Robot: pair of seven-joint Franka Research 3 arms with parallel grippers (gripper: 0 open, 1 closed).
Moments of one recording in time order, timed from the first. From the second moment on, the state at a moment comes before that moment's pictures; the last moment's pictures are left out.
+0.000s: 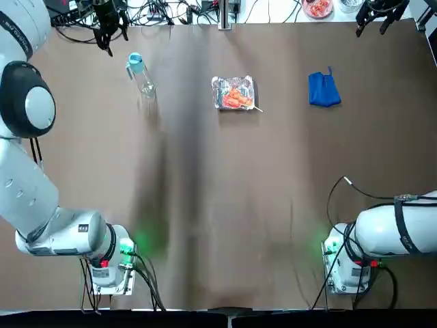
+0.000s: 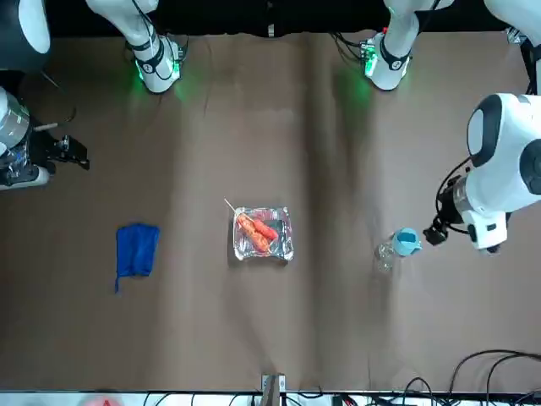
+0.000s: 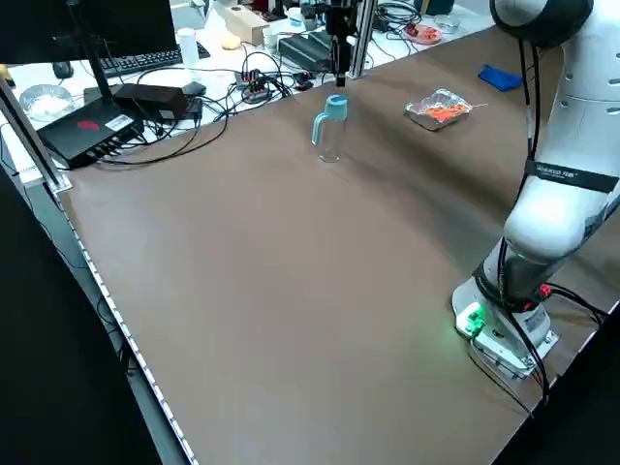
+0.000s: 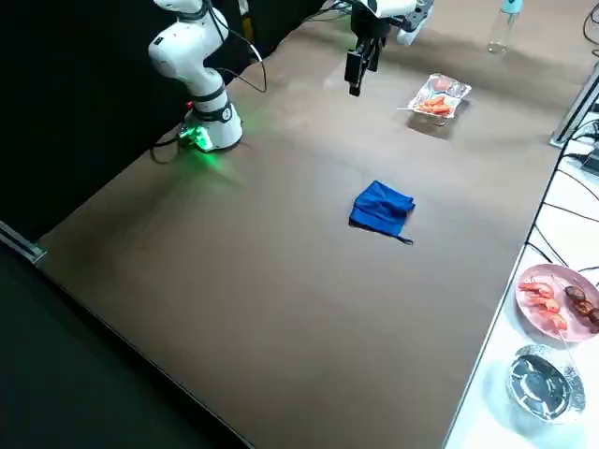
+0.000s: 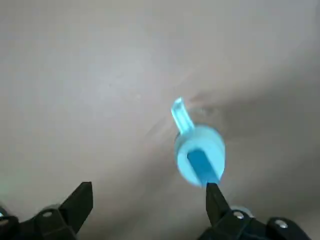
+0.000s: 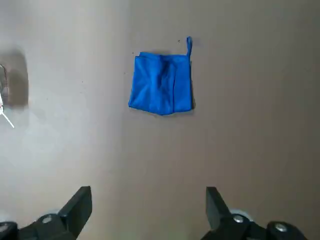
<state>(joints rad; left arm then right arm) 0.00 0.29 -0.11 -1.62 0.05 1.81 -1.12 0.02 -0.02 -0.04 -1.76 0.00 1.68 -0.12</state>
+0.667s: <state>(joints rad) 0.03 0.50 -0.11 -1.63 0.19 2.04 -1.68 0.02 -0.02 -0.04 -1.76 0.00 1.68 -0.12</state>
